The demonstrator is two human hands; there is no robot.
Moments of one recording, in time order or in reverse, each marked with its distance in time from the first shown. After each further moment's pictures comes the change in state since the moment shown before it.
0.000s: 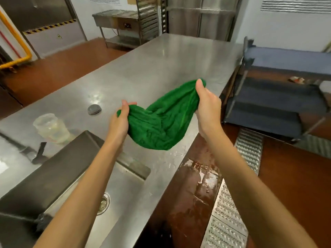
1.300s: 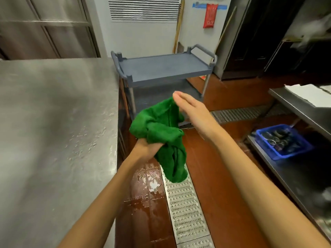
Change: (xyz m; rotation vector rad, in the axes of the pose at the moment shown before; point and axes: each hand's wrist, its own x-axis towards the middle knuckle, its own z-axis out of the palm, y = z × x) left_hand 0.125 0.005 0.454 0.118 -1.062 0.069; right_hand 0.223 -0.095 -0.258 -0.510 0.318 -0.003
